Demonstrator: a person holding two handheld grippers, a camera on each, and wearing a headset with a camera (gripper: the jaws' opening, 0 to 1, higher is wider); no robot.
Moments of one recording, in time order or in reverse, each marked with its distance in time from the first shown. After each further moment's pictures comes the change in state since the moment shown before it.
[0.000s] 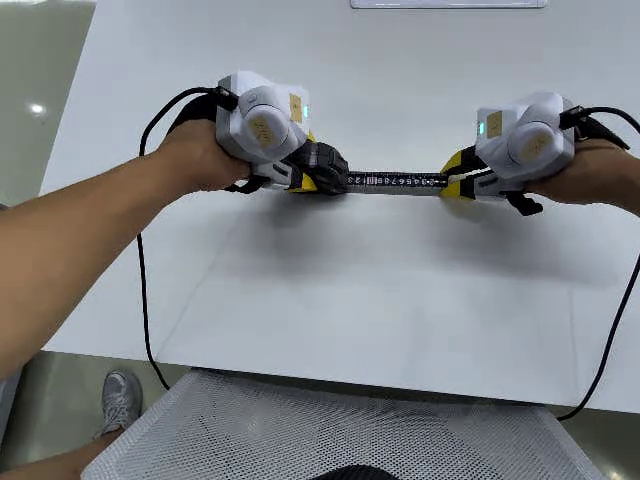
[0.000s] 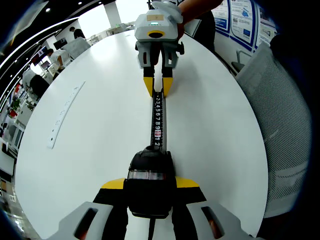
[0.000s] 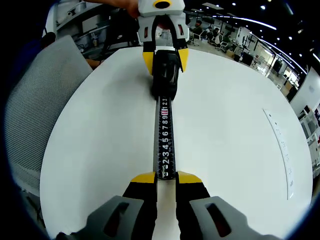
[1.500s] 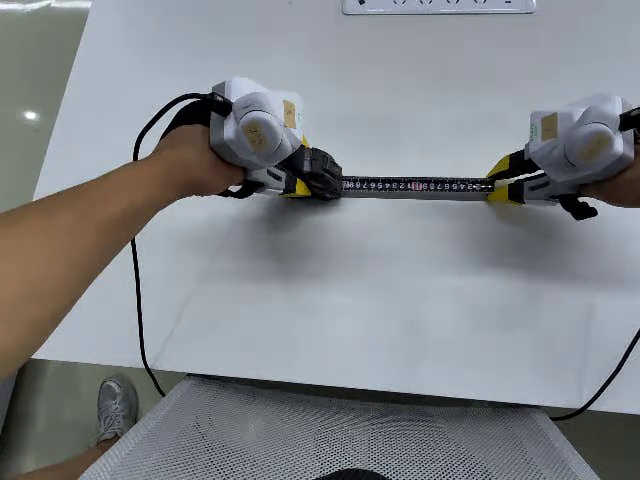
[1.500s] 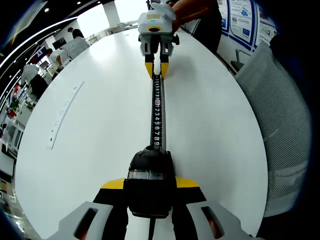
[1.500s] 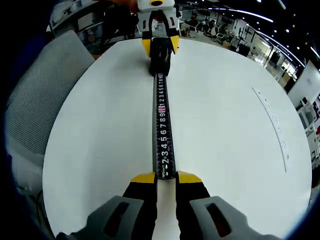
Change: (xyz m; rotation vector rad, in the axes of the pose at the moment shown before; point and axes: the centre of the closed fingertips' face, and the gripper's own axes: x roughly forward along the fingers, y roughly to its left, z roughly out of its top) left arm -0.005 -0.004 0.004 0.004 0.008 -0.007; right arm -0.039 -0.001 -0.057 0.037 0.071 -0.013
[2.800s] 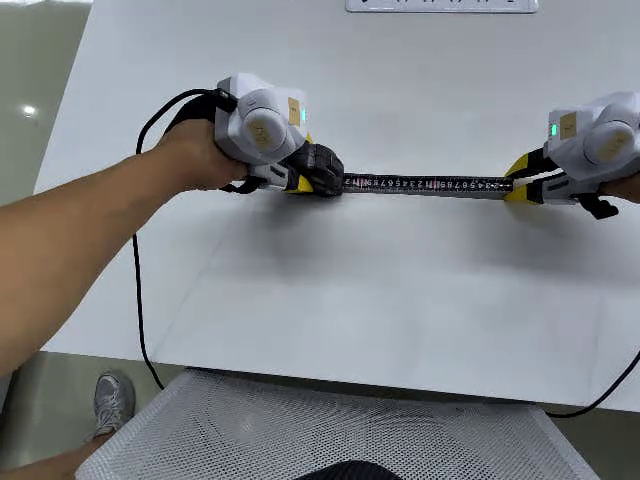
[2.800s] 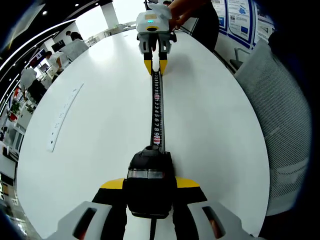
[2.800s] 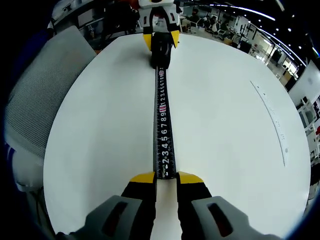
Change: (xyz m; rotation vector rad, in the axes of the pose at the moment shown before) left arm 0.006 0.002 -0.001 0.024 -0.008 0.012; right arm -0.012 0.001 -0.018 -0.011 0.043 0.002
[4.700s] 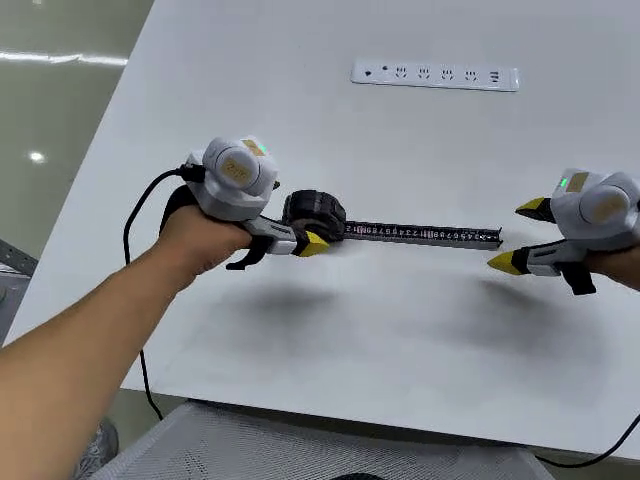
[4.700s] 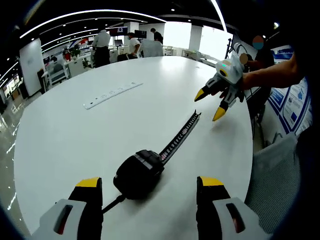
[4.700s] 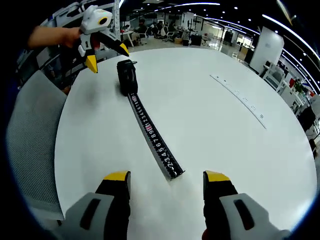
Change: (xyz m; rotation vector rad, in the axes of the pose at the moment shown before) left arm -0.059 -0.020 0.008 -0.695 -0.192 0.244; right arm -0.040 0.016 0.024 0.395 -0.118 -0.222
